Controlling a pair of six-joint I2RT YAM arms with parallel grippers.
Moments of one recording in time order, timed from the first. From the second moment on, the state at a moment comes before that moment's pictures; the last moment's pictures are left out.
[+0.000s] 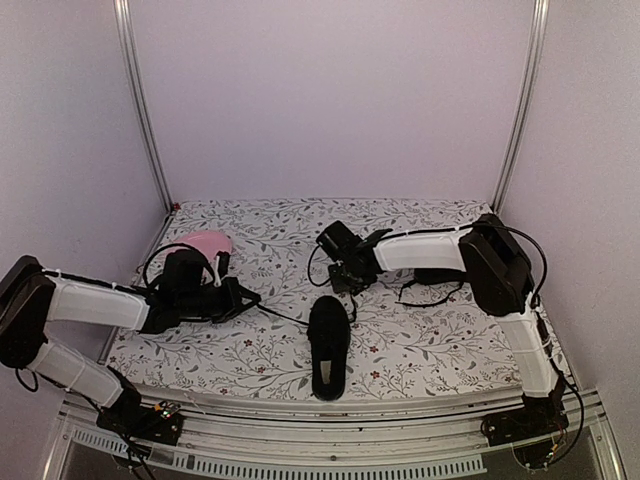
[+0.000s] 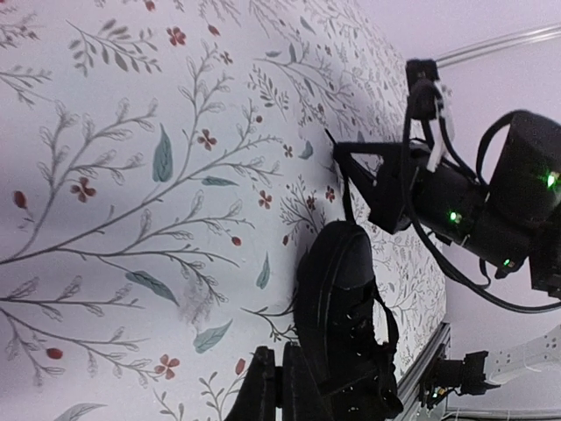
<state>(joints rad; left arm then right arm) -0.58 1.39 0.47 0.37 0.28 -0.90 0.85 2.34 1.78 -0.50 0.40 0.48</state>
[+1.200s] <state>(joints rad) -0.09 0.90 0.39 -0.18 0.28 -0.63 0.67 1.36 0.74 -0.48 0.34 0.72</state>
